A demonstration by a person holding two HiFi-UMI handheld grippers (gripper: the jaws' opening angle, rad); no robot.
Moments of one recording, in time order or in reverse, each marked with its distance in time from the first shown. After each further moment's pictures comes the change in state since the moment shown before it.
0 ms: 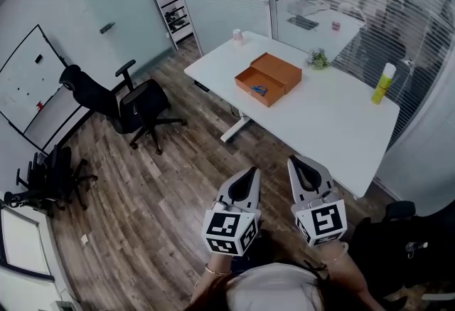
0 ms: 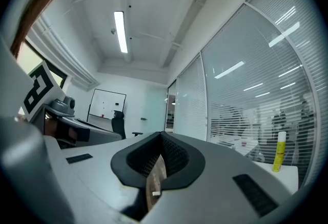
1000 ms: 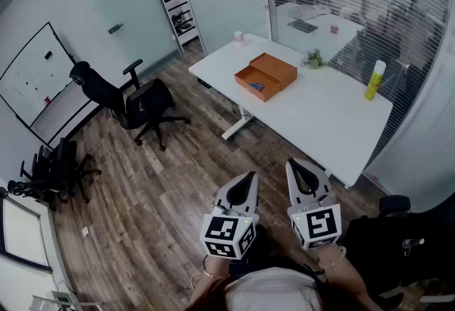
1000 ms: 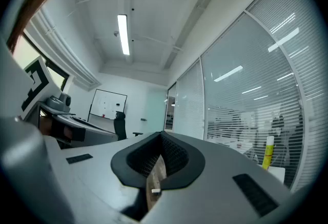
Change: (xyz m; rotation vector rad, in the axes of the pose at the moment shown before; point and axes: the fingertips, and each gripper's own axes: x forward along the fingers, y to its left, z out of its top) left arm -0.071 -0.065 -0.006 0.015 0.005 0.035; right arm -0.087 0.022 0.019 -0.018 -0.002 -0.011
